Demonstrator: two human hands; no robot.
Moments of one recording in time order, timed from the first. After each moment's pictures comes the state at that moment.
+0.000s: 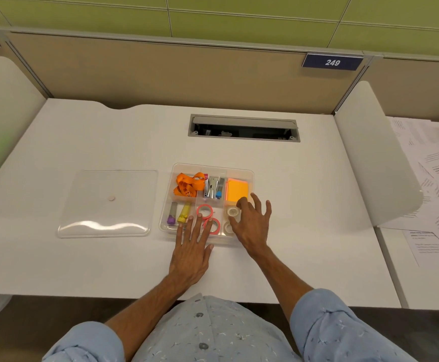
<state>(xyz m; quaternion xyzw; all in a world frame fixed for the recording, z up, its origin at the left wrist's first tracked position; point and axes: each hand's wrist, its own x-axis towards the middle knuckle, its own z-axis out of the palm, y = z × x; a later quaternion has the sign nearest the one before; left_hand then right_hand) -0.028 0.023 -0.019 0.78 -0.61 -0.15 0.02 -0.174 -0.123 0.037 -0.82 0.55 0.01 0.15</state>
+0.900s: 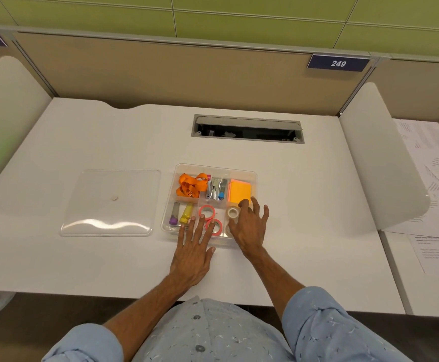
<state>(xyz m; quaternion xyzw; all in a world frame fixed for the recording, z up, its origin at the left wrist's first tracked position) -0.027 0.024 -0.020 0.77 -0.61 -0.16 0.03 -0.157 -0.121 0.032 -0.80 0.57 0.01 0.17</state>
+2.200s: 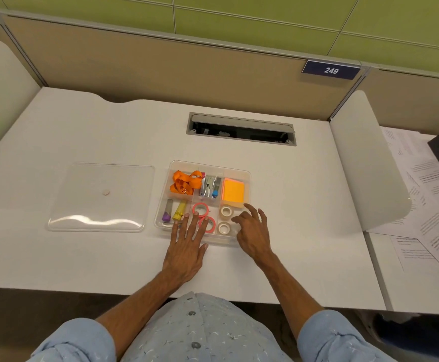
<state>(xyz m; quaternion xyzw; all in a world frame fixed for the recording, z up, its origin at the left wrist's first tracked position) -0.025 0.027 -0.020 0.77 -0.62 -0.15 0.04 -0.204 -0.116 0.039 -0.88 0.45 0.07 0.15</state>
